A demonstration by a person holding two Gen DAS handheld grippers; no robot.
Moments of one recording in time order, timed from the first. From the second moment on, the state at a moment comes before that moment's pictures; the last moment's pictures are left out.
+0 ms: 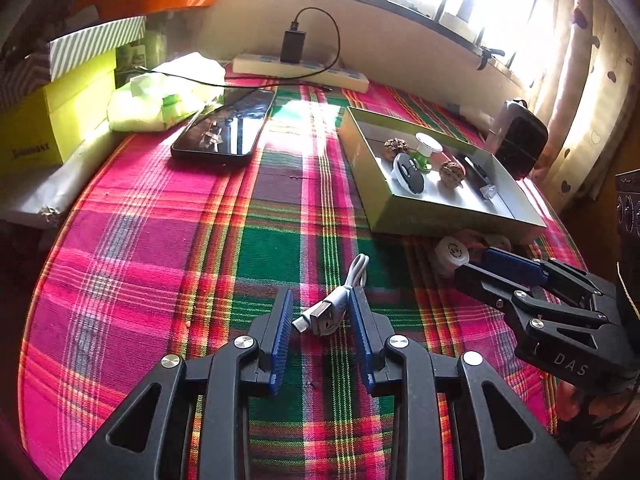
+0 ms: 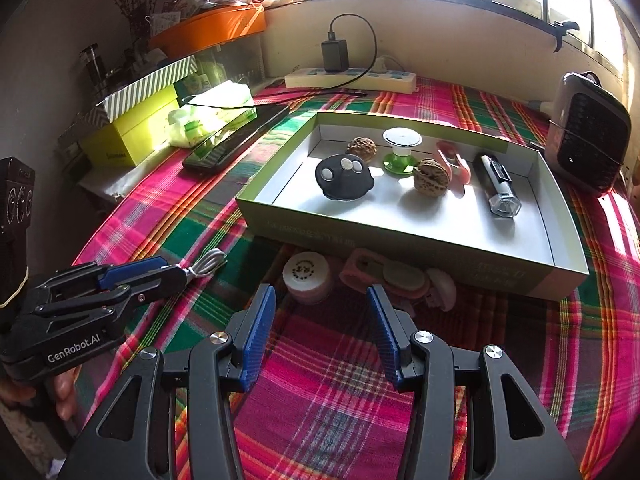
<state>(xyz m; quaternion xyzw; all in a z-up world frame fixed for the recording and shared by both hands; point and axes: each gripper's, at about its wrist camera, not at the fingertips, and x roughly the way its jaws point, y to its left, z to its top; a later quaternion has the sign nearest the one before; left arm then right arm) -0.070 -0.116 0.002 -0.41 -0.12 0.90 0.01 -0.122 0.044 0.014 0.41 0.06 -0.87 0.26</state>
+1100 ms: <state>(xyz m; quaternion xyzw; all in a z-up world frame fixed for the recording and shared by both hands) -0.082 -0.116 0.002 -0.41 -0.09 0.91 0.02 -0.134 0.019 0.006 0.42 0.08 -0.86 0.27</state>
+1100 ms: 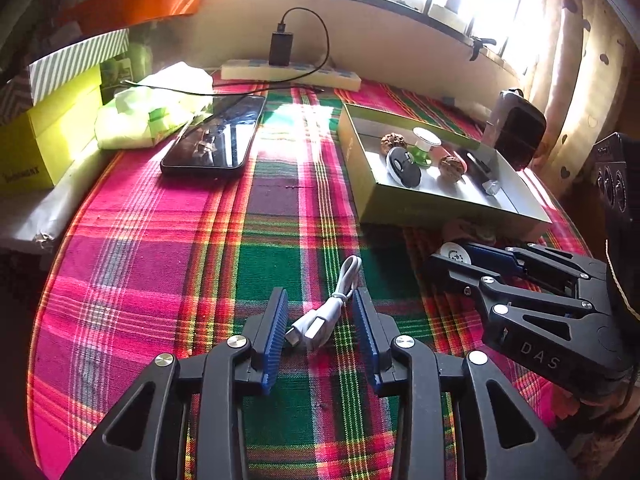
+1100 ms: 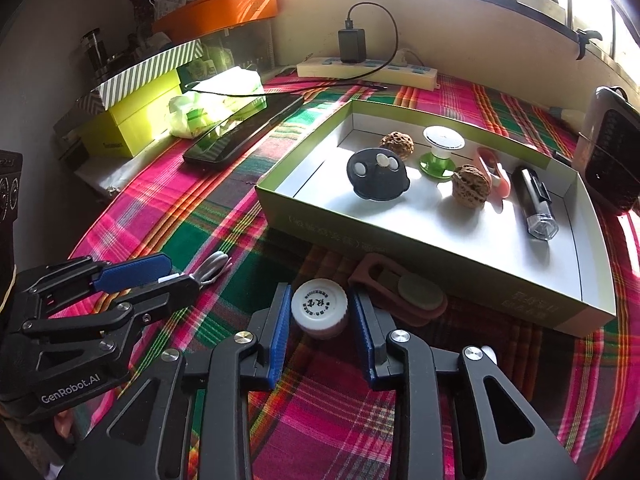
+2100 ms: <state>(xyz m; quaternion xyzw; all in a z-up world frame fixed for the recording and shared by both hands) -0.082 -0.118 0.003 -0.41 -0.10 0.91 0.01 -0.126 0.022 0.007 0.42 0.07 -0.87 0.27</state>
